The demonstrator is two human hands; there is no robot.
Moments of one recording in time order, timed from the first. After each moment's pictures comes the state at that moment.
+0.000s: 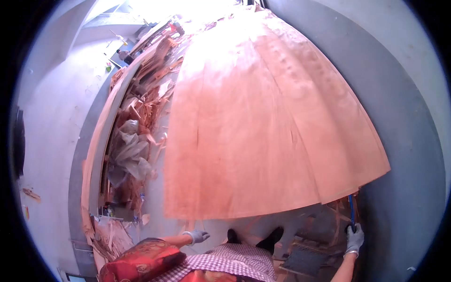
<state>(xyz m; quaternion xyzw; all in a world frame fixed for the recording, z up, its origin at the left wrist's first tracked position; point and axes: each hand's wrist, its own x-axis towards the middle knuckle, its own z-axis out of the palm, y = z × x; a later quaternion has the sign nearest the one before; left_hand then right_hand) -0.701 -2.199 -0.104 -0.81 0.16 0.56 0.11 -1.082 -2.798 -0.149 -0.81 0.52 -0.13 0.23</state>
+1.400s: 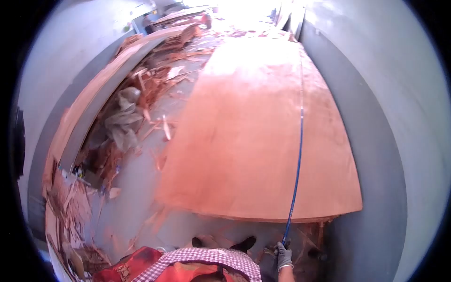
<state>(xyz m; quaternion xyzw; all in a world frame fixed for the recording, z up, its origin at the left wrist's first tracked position) -0.829 -2.004 -0.144 -0.82 -0.04 0.54 -0.19 -0.960 -2.555 -0.074 -0.48 0.53 0.02 0.70</state>
